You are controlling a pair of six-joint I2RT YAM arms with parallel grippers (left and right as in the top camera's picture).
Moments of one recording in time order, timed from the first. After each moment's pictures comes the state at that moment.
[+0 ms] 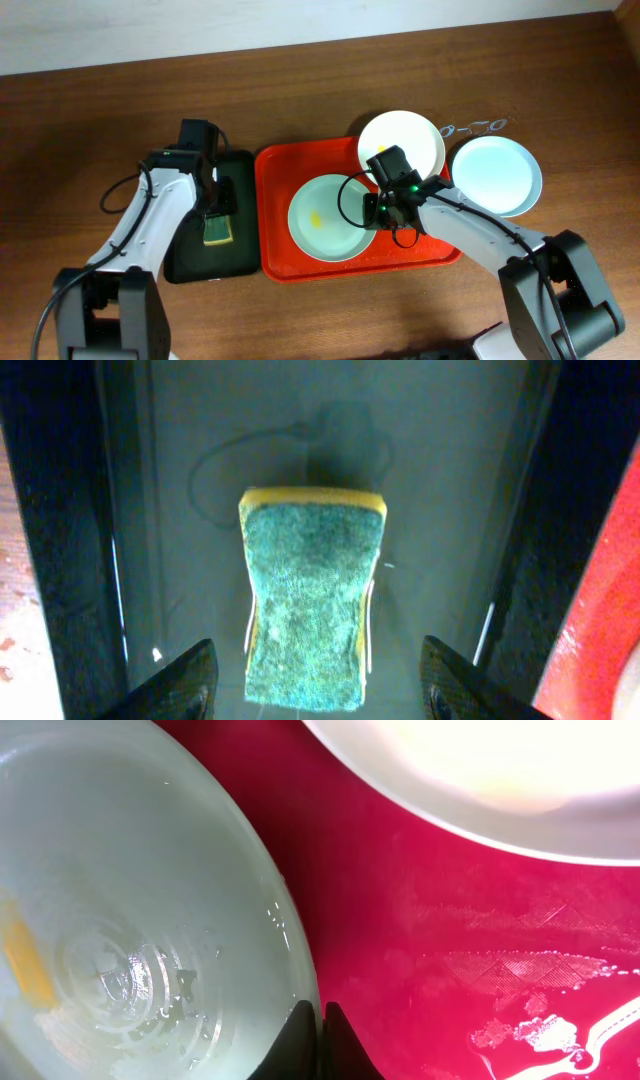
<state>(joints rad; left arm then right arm) -0.18 1.77 1.25 -0.91 -0.09 -0.26 0.38 1.63 0.87 -0.51 -0.07 0.49</state>
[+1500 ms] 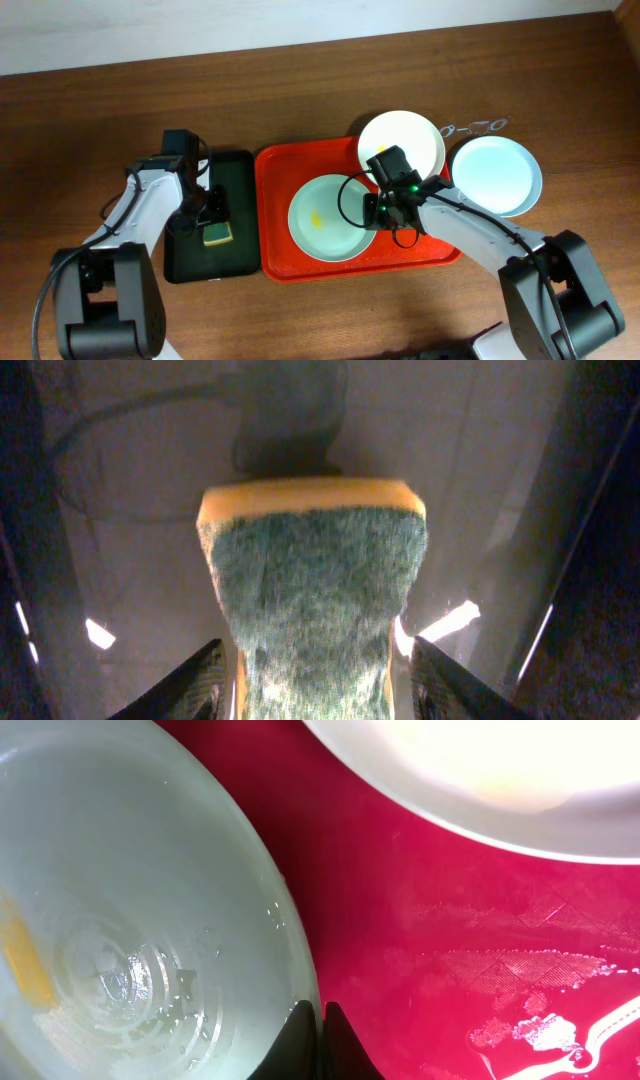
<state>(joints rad) -0.08 1.85 1.19 -0.84 0.08 -0.17 0.38 1.63 0.87 -0.51 -0.07 0.49</state>
